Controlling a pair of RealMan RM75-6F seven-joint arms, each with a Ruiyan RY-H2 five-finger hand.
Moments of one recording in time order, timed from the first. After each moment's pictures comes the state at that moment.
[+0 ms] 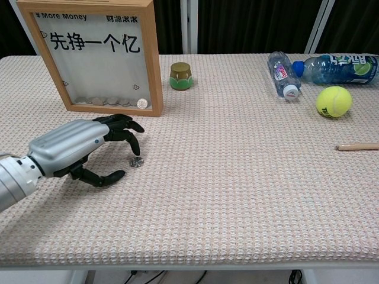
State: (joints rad) left arm -0.53 -1.82 0.02 -1.09 1.63 1.19 -0.05; right arm -0.05 -1.12 0.08 -1.44 -1.46 1.55 0.22
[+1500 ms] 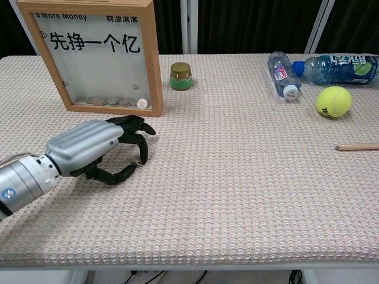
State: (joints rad) left arm -0.57 -1.87 0.02 -1.02 1.63 1.16 -0.05; right arm -0.06 -1.12 0.08 -1.41 -1.45 1.55 0.25
